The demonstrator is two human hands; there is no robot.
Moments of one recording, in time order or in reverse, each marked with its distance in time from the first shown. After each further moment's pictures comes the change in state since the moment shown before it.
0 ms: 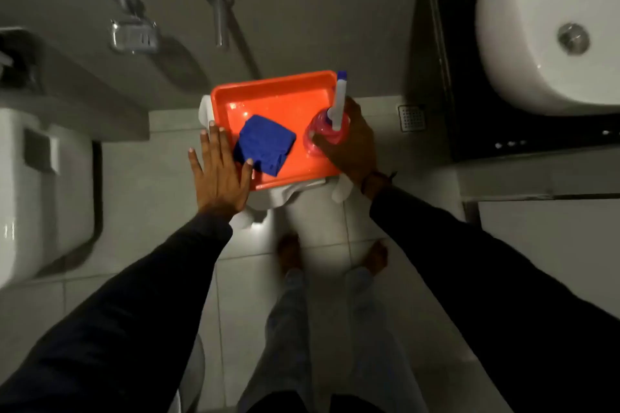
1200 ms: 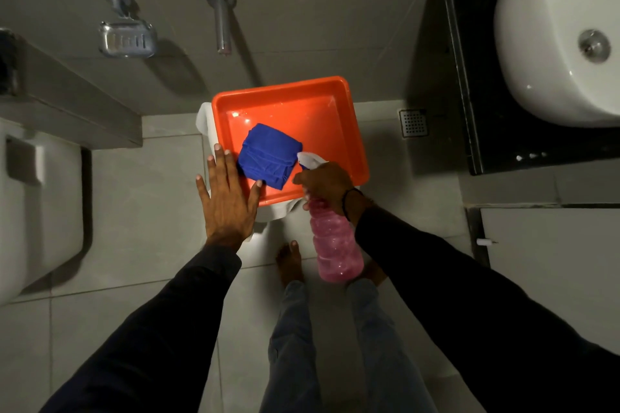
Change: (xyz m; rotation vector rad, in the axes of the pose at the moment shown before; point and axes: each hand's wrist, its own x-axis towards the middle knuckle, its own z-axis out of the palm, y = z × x) left_hand -0.006 -0.017 0.043 -0.153 -0.082 -0.093; right_hand -0.012 0.026 0.087 0.317 -0.484 0.639
